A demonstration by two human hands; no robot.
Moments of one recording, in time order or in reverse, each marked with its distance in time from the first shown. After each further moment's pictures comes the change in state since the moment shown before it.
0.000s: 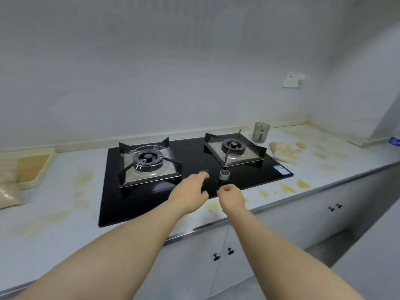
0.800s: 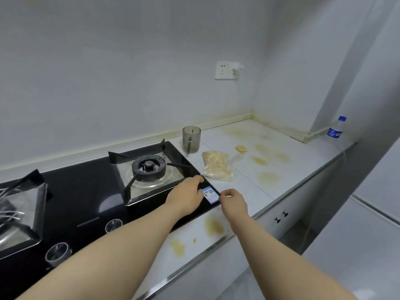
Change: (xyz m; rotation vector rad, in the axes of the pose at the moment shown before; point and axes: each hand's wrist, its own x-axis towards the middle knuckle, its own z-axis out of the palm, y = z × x) left_hand 0.285 0.183 0.158 -0.024 -0.116 0.118; right_hand 0.247 0.070 -0.236 0.049 0.198 0.113
